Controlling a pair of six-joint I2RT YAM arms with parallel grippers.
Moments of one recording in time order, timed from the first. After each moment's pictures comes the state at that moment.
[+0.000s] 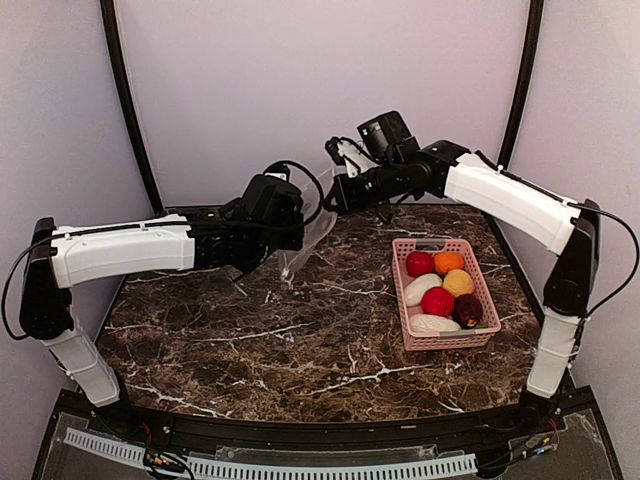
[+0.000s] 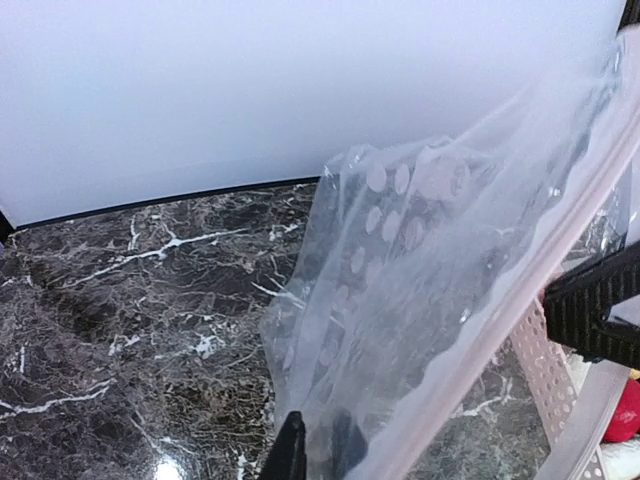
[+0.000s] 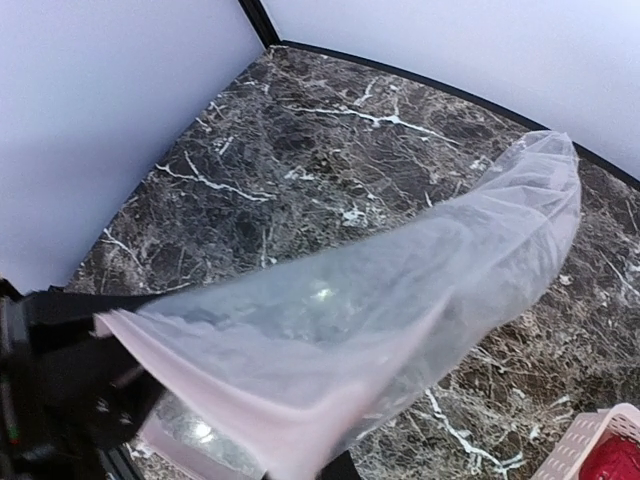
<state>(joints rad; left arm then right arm) -0.96 1.67 1.38 -0.29 -0.68 -0.44 0.78 1.87 1.90 -0.68 -0.19 0.28</state>
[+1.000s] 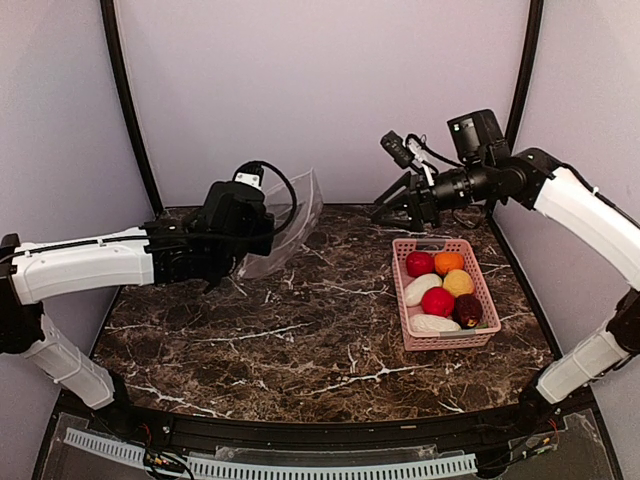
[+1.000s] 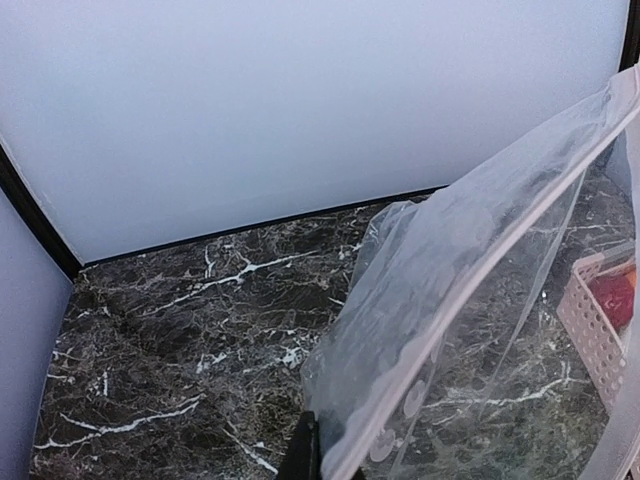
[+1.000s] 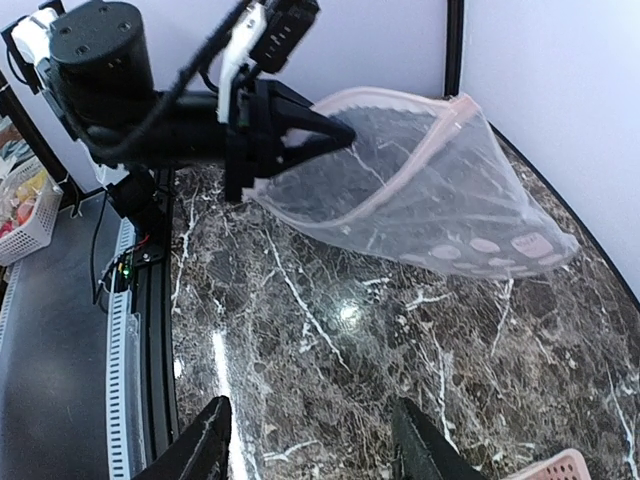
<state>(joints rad) -0.97 1.46 1.19 -0.23 -0.82 -0.27 0.63 1.43 1.53 -0.71 -0.70 -0.25</state>
